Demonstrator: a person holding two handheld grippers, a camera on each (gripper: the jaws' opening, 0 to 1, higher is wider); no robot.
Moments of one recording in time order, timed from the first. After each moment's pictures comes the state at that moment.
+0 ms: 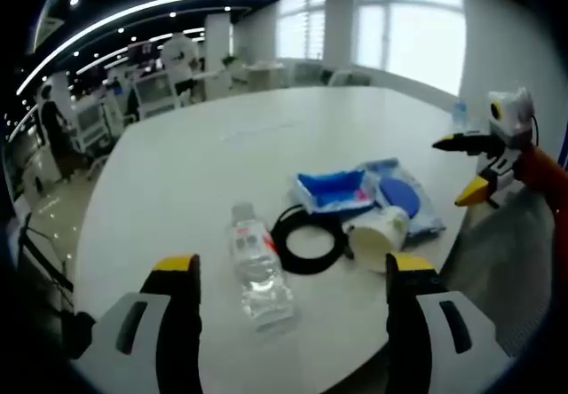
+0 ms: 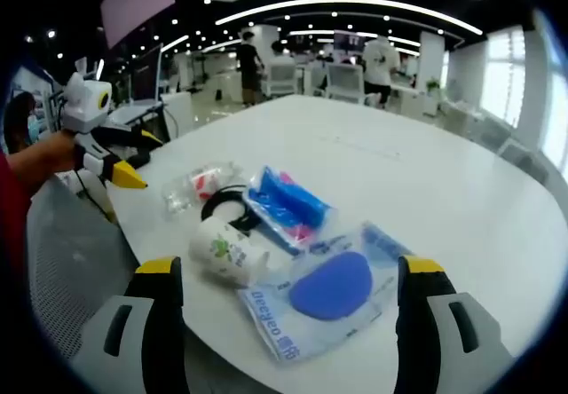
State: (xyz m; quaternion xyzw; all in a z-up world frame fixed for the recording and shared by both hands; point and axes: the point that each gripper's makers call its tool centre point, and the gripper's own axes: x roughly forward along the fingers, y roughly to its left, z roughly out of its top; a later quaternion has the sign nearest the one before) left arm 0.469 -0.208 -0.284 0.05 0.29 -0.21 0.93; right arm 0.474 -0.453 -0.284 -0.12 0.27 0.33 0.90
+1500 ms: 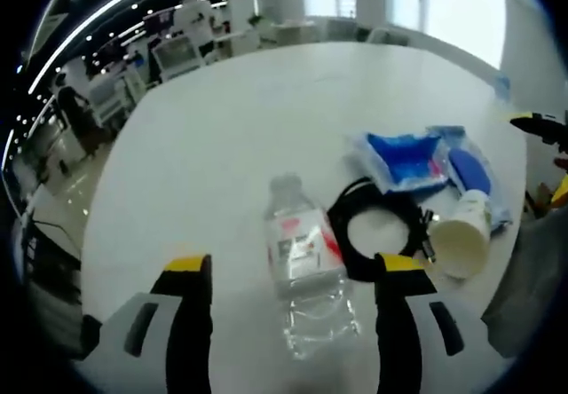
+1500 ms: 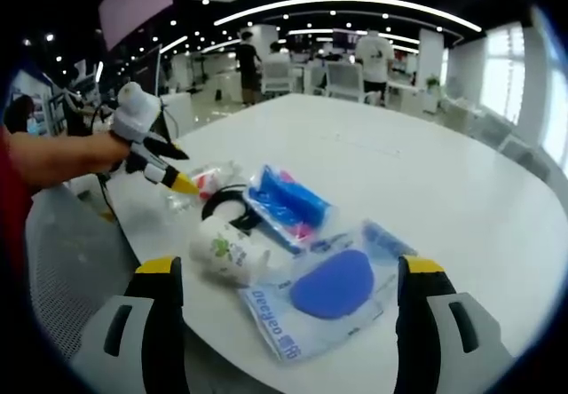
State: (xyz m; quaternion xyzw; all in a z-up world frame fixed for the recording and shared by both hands) left arm 0.526 -0.183 -0.354 0.10 0.39 -0.12 0.91; right arm 0.473 -0.454 -0.286 -0.11 0.27 0.33 0.90
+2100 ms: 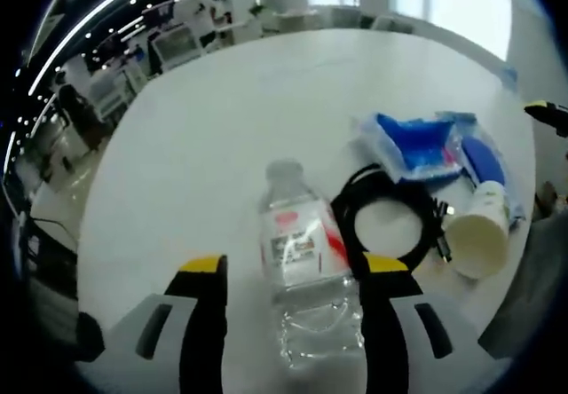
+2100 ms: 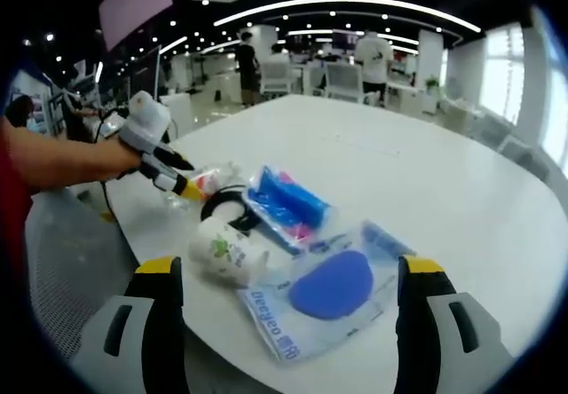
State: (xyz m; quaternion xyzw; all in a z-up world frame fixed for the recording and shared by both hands) left arm 0.530 -0.185 -0.373 0.10 0.41 -0.11 0.90; right arm 0.473 -0.455 -0.285 -0.11 0.27 0.33 0.90
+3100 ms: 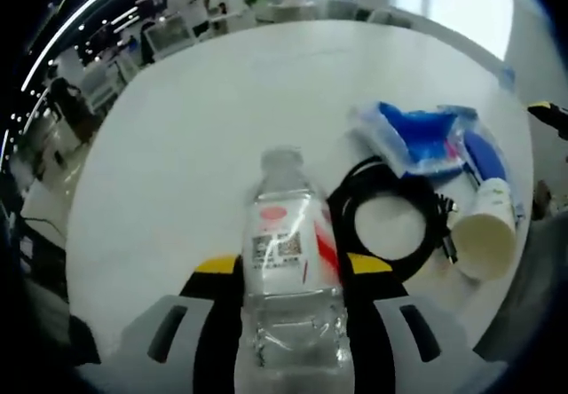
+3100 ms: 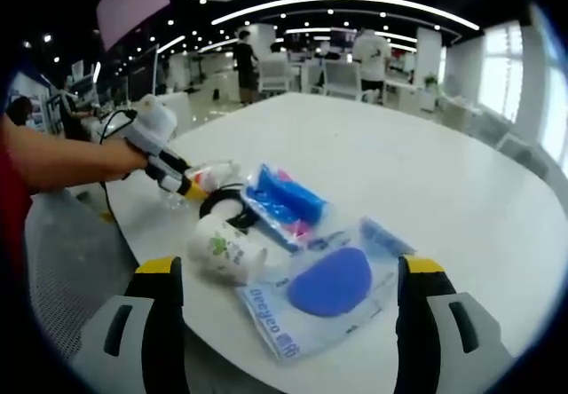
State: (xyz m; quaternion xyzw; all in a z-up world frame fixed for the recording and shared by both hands) left arm 0.535 -0.189 -0.390 0.09 0.43 -0.13 0.89; right arm 0.474 -0.458 -0.287 -0.11 0.27 0.32 0.90
